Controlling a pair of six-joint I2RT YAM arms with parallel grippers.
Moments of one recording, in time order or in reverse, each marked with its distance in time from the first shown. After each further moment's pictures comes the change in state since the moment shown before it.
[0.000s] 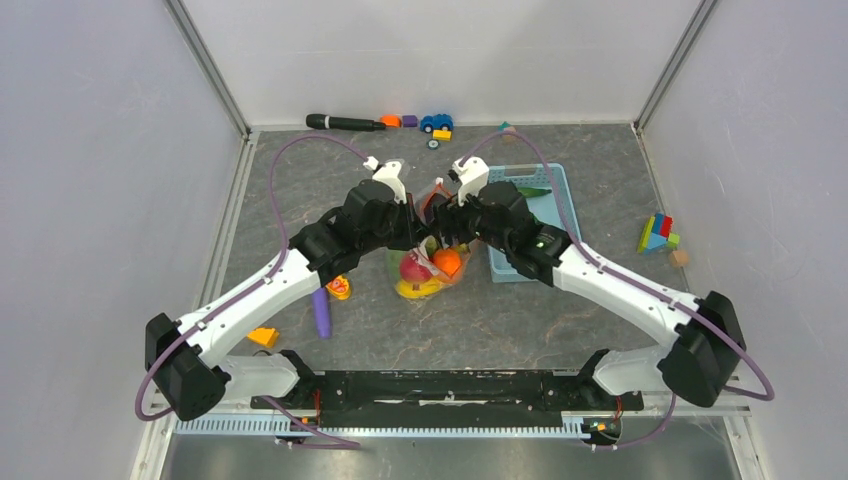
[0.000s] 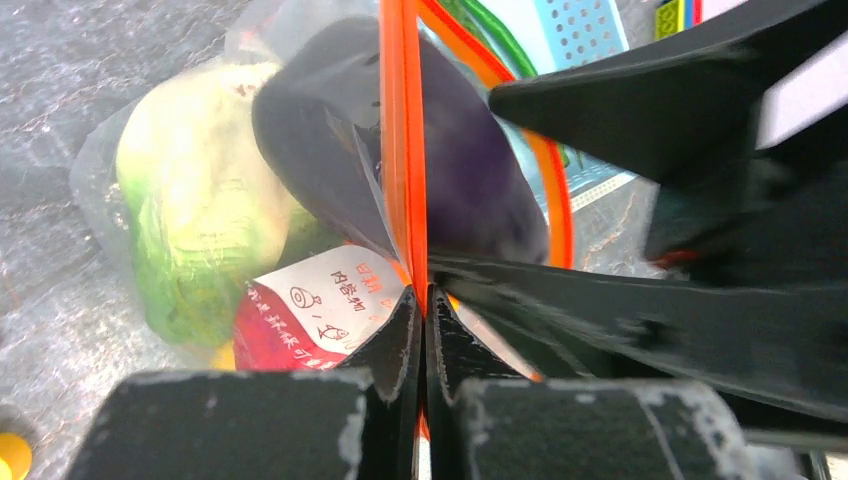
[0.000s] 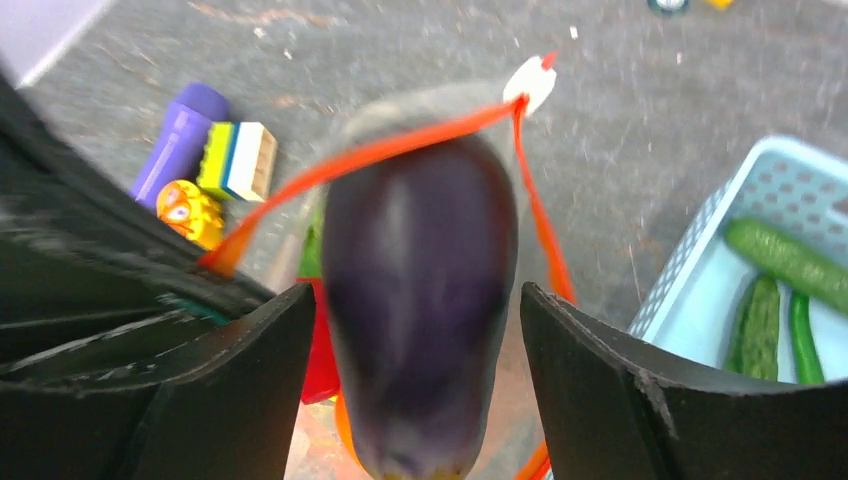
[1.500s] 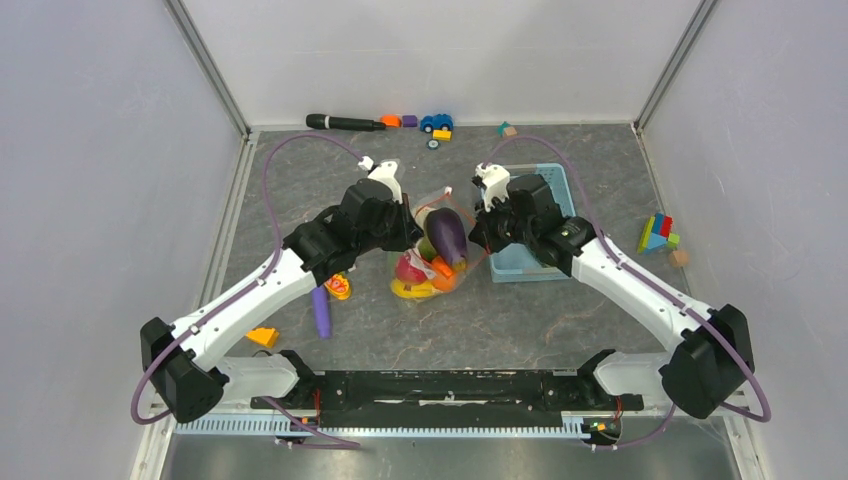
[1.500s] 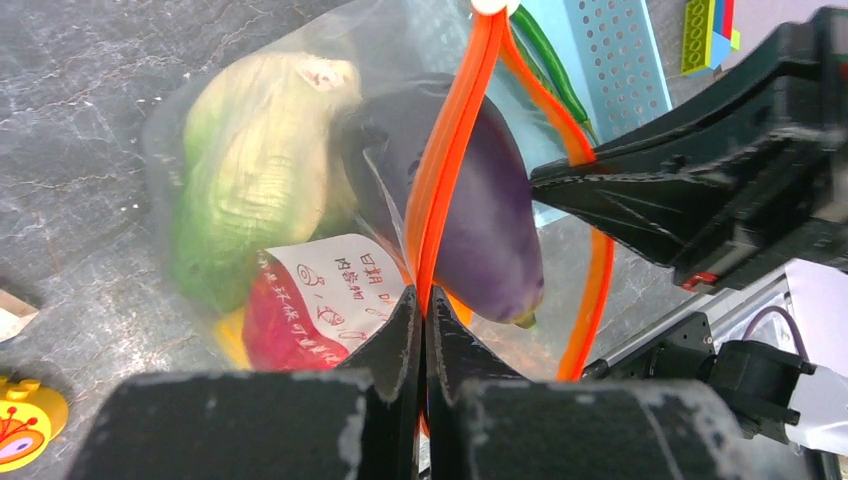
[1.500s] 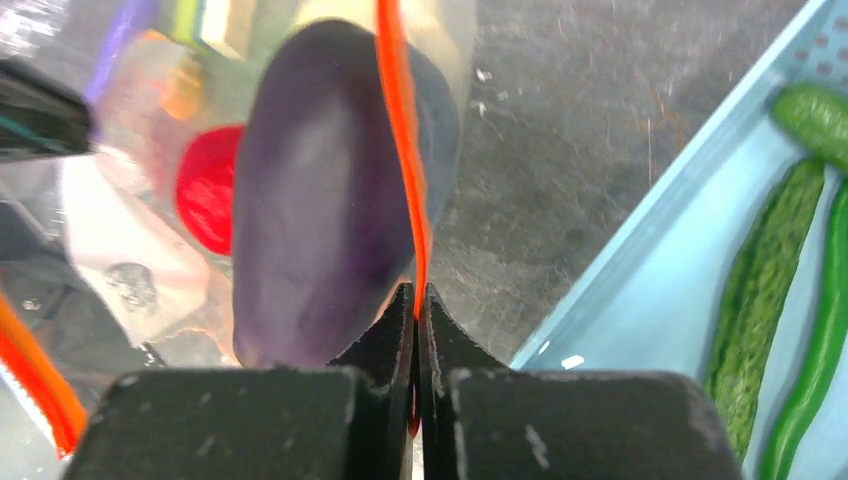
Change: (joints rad) left arm -0.002 -0.019 0.026 -0.101 -0.049 -0.003; right arm -0.207 -0.076 -0.062 -0.223 -0.315 -0.089
